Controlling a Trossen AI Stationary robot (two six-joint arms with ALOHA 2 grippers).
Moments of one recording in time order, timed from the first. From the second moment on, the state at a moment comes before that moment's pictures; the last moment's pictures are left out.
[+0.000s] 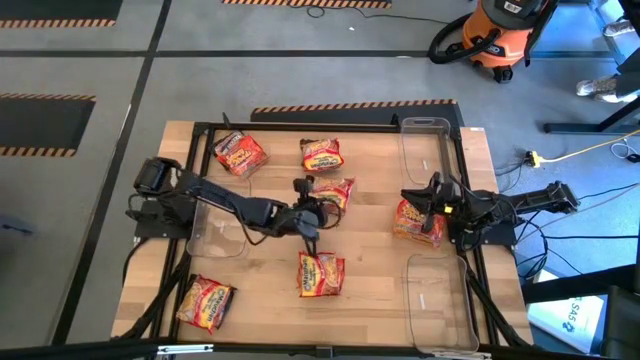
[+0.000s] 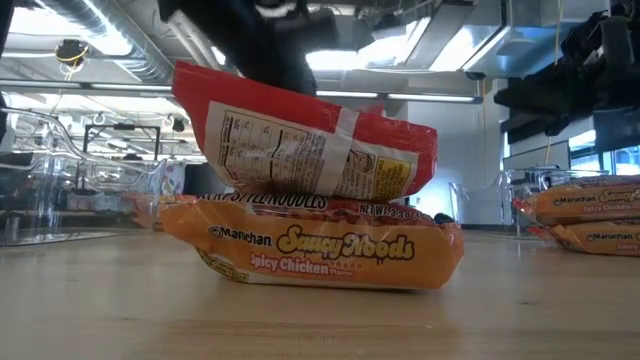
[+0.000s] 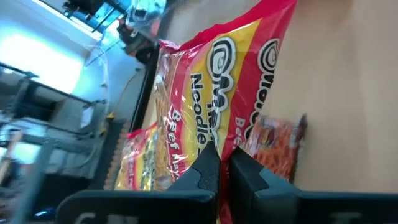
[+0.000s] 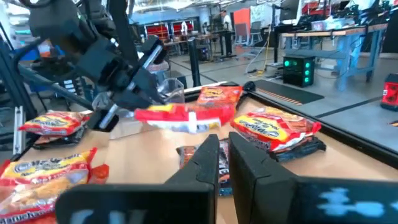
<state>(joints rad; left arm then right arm) -0.19 1.71 1.08 -0.08 -0.77 0.23 0.21 0.11 0.01 0.13 0.49 0.13</state>
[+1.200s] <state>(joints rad) 0.08 1.47 0.74 0.62 -0.23 -0.12 0.21 0.89 0.27 0.47 0.69 -0.33</state>
